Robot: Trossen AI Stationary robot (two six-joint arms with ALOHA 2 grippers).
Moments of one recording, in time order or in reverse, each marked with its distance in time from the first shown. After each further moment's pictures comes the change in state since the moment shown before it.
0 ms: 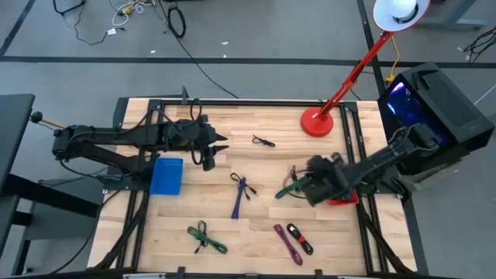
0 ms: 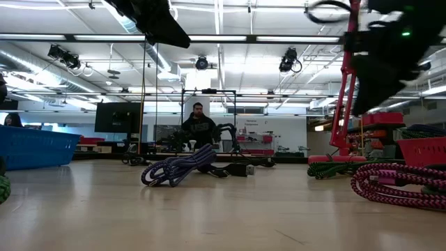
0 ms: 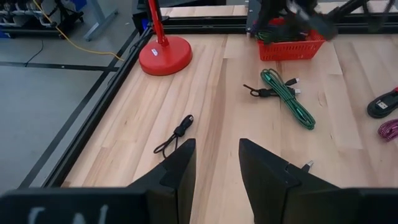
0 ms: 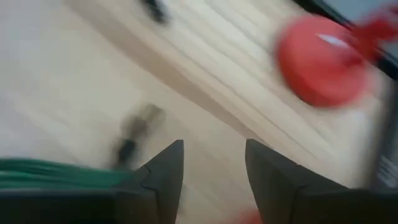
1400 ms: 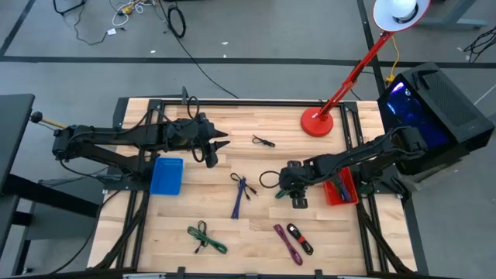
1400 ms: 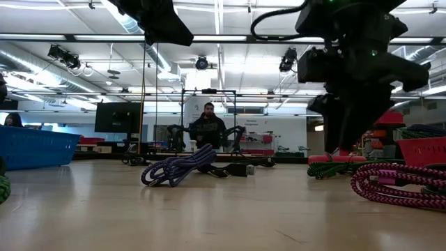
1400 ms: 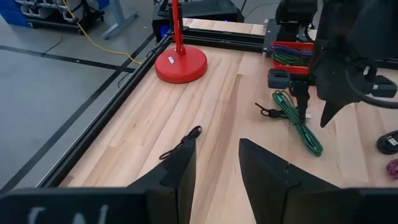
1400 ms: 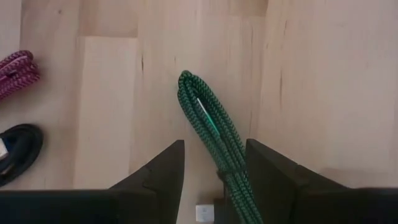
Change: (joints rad) left arm 0.000 0.000 0.000 0.045 -0.060 -0.105; right arm -0.232 0.173 0.000 0.526 -0.753 -1.104
